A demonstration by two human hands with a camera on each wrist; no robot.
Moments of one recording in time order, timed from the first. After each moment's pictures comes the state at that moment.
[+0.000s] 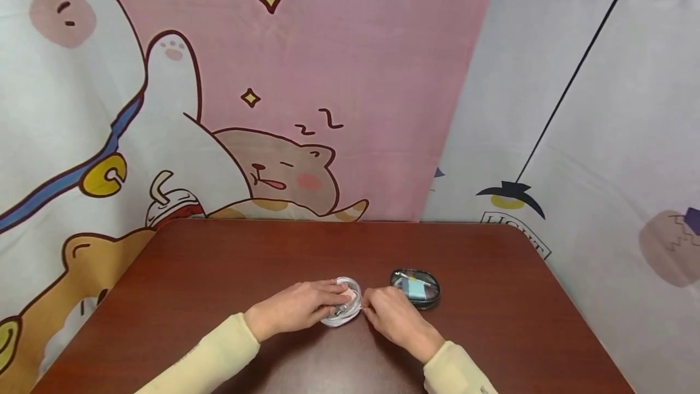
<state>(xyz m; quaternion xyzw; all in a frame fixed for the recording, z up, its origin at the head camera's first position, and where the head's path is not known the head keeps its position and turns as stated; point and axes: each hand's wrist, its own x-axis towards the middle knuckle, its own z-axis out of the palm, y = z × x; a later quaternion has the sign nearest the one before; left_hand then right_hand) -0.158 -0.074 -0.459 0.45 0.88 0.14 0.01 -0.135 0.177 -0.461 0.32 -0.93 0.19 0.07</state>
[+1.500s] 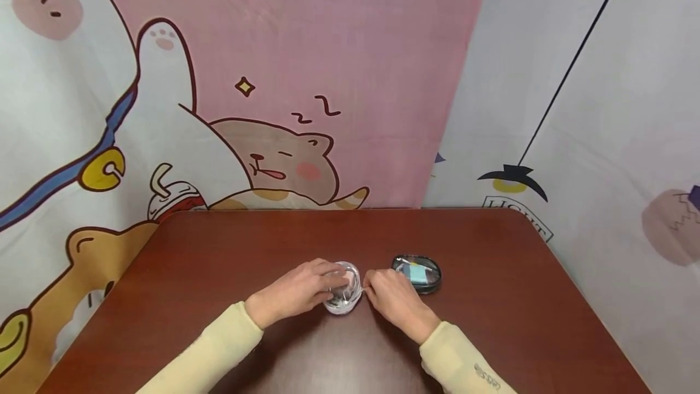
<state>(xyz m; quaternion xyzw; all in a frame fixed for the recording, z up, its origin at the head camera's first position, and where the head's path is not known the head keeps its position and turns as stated) -0.162 -0.074 -0.452 0.50 0.86 0.08 -0.09 -0.140 0.169 -0.462 0.26 -0.94 0.17 0.10</state>
